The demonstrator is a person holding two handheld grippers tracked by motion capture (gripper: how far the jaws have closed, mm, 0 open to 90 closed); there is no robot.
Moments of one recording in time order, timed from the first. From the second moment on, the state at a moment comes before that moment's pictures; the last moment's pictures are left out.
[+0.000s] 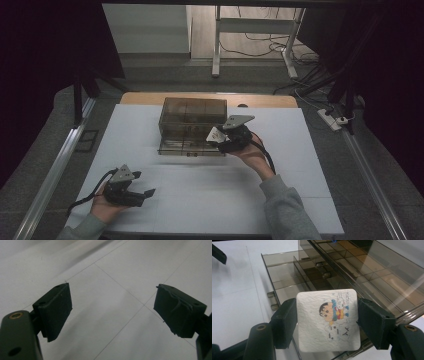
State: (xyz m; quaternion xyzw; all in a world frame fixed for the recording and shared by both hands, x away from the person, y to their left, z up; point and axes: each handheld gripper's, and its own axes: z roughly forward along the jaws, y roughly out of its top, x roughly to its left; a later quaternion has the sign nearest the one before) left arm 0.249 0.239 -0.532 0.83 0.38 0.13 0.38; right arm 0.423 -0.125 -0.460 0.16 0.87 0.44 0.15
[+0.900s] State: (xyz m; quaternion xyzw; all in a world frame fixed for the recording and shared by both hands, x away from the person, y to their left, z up) left arm 0.249 0.239 -0.532 0.83 0.38 0.13 0.38; right arm 0.422 -0.123 -0.462 0.16 0.87 0.45 0.14
